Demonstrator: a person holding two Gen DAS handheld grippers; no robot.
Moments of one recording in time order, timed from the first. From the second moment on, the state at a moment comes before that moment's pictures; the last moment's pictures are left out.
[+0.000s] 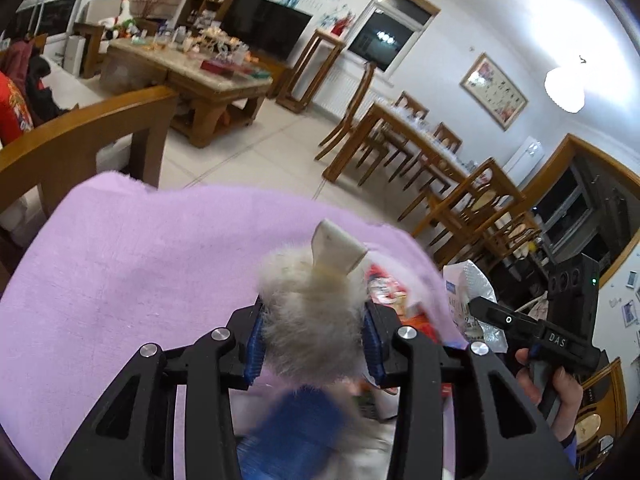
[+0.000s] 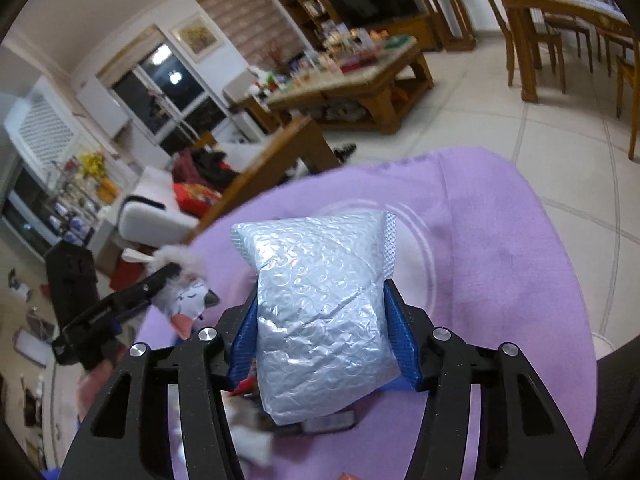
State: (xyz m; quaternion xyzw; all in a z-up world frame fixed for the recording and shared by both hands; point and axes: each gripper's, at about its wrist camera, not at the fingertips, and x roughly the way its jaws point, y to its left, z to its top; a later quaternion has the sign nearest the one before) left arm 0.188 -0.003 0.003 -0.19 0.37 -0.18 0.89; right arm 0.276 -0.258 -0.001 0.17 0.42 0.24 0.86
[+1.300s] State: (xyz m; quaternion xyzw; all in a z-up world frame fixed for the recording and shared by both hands) left arm 0.128 -0.351 0.003 -0.08 0.39 -0.41 0.82; right arm -0.011 -0.604 -0.013 0.32 0.26 0.01 0.91
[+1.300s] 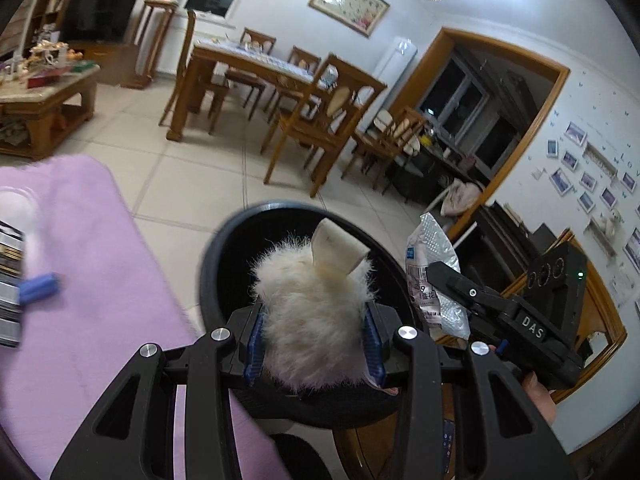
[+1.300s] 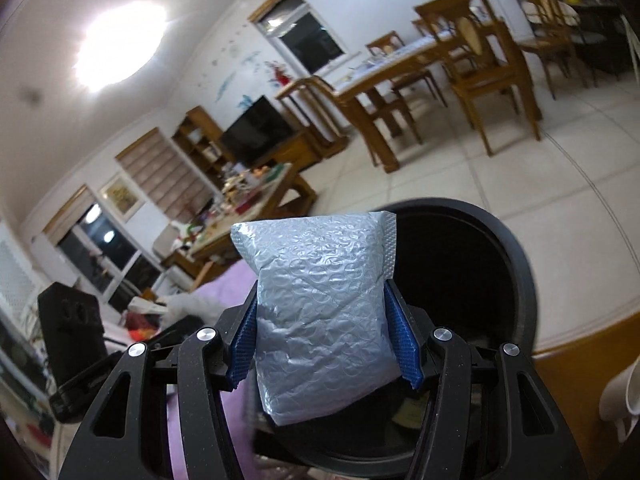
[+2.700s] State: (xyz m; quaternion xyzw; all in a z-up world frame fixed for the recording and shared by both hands) left arm 0.113 -0.114 0.011 -0.10 0.36 -0.23 0.90; right arm 0.087 -0.439 0.001 0.25 0.32 0.09 0.91
